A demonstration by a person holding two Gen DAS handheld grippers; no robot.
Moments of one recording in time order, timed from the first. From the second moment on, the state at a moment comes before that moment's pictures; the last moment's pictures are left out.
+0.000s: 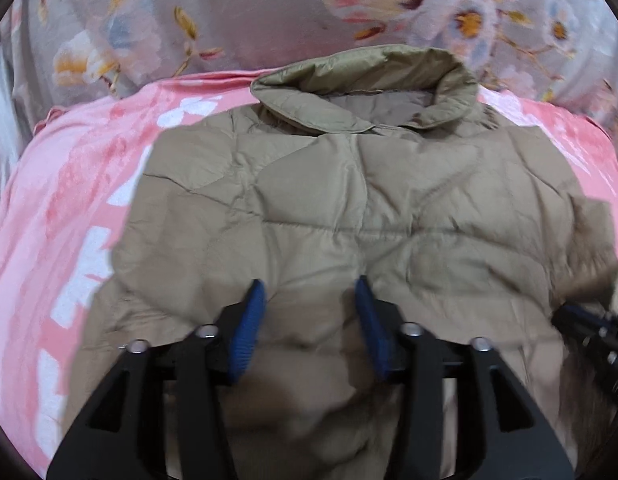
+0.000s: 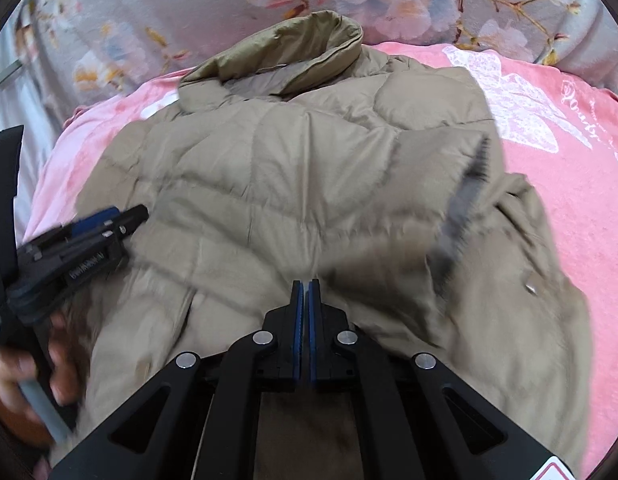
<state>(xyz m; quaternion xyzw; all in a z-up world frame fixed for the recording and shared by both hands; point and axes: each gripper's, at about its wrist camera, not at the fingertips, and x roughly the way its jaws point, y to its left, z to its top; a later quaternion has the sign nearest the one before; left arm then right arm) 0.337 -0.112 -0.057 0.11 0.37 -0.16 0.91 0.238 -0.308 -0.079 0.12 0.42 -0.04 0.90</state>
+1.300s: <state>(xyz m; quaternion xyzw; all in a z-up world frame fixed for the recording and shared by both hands) 0.510 -0.145 -0.075 -0.05 0.43 -0.17 0.89 0.418 -0.360 -0.090 0.20 0.39 -0.08 0.89</state>
